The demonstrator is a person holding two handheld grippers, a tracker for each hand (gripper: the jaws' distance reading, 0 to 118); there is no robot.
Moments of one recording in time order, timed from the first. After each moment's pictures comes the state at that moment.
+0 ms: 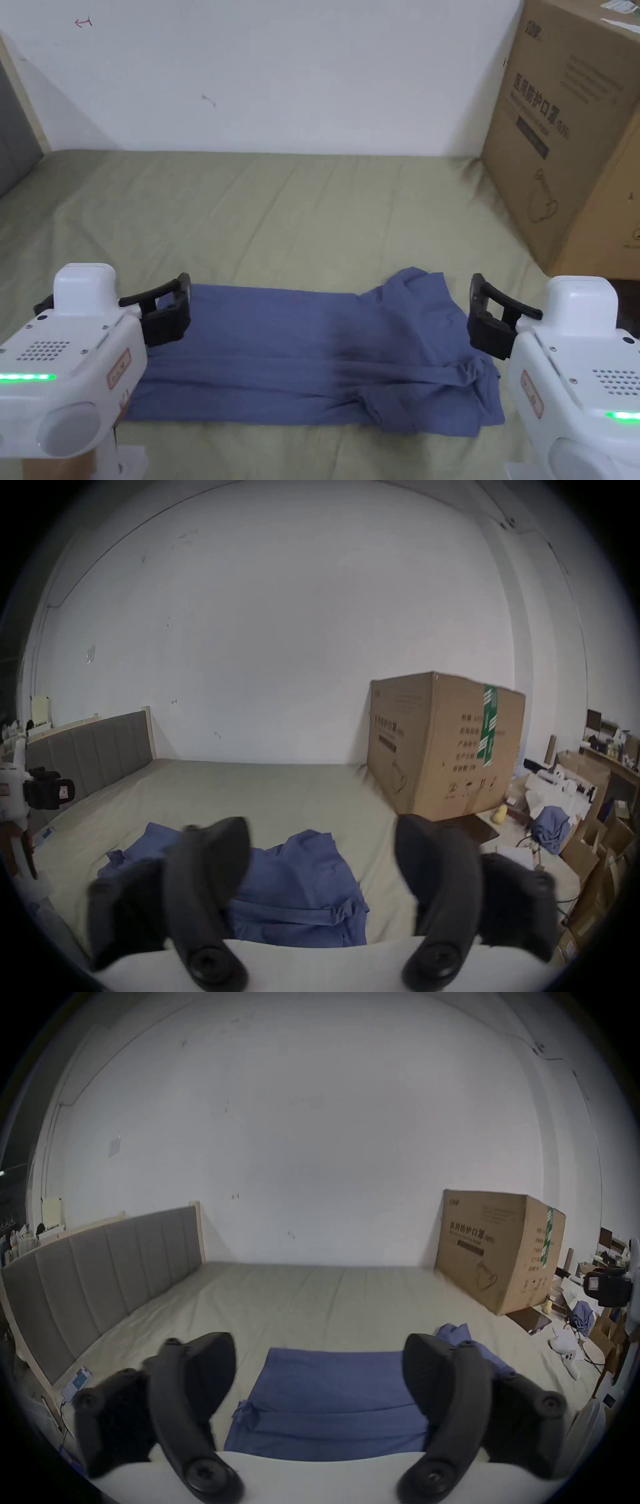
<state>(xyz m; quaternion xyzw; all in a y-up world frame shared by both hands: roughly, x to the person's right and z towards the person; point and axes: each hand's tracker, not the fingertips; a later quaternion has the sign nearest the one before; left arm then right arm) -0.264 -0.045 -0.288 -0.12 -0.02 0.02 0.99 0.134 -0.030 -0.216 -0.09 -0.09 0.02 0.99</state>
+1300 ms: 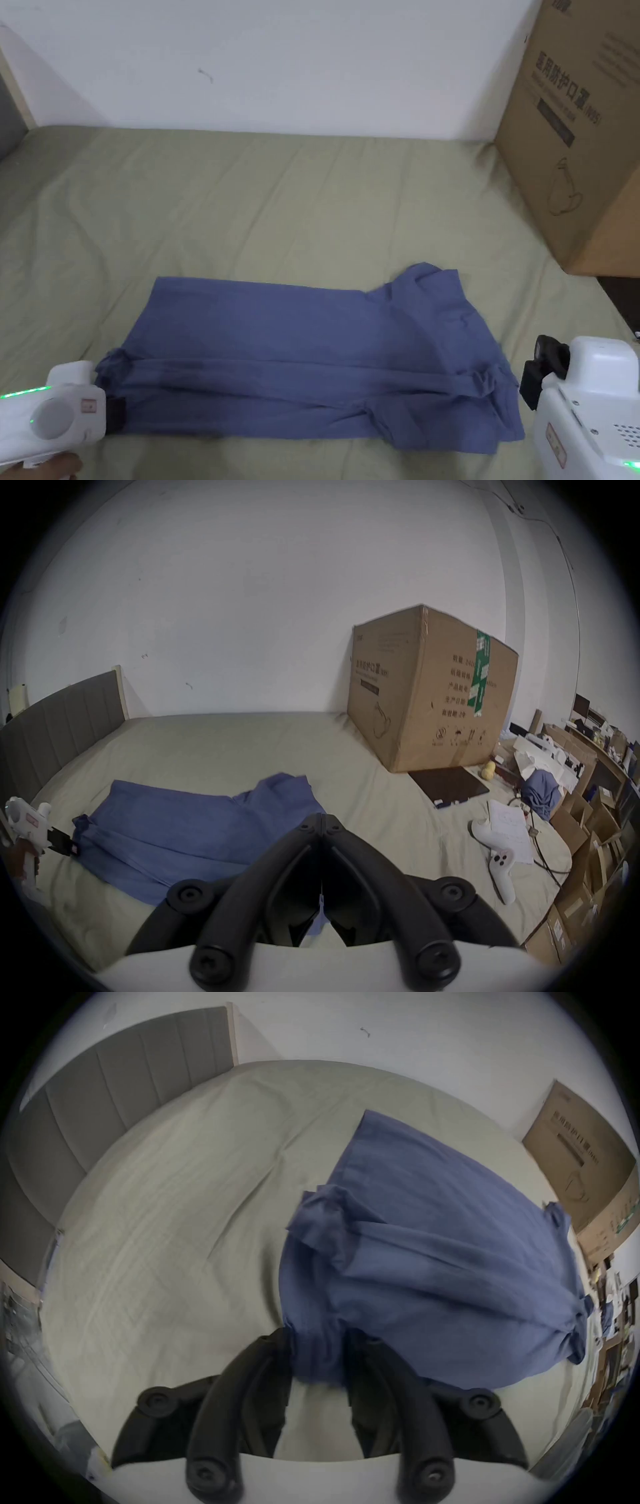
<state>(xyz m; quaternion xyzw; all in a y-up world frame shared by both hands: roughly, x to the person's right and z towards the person) -0.365 -0.240 -0.397 -0.52 0.05 0.11 0.85 0.163 -0.104 -0.262 -0.21 -0.13 0.01 0.97</state>
